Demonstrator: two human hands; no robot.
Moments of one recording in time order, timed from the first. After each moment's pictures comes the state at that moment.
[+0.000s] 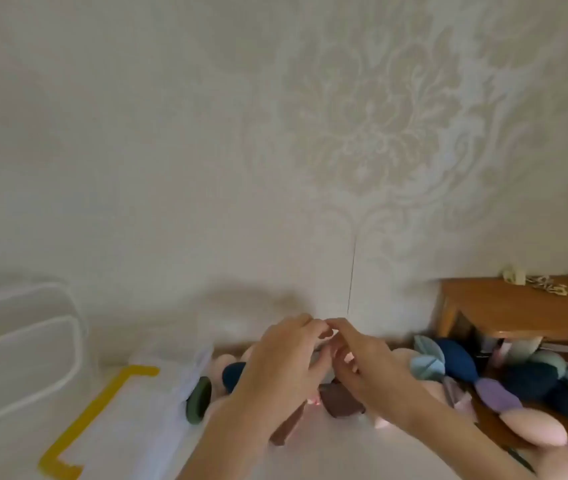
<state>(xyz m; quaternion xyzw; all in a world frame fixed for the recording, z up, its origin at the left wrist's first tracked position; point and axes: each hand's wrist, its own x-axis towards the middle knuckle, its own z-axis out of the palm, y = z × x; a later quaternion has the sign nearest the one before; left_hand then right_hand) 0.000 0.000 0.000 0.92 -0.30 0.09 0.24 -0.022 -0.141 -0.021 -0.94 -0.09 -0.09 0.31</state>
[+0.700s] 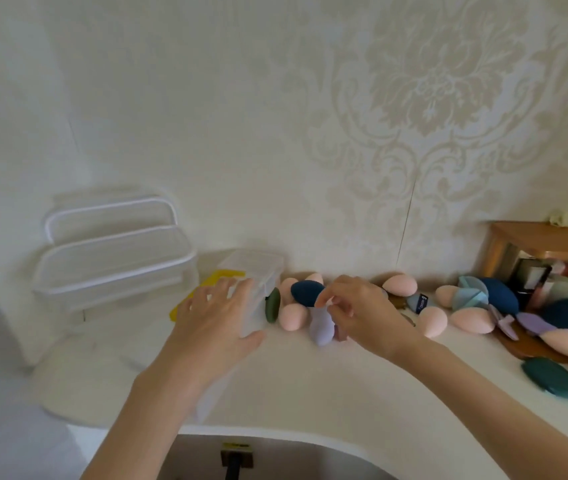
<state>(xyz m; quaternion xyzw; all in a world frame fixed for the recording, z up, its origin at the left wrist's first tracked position) -0.072 0.161 -0.037 0.98 -0.13 0.09 0.08 -0.057 -0.050 -0.049 -0.94 -0.17 -0.13 0.26</state>
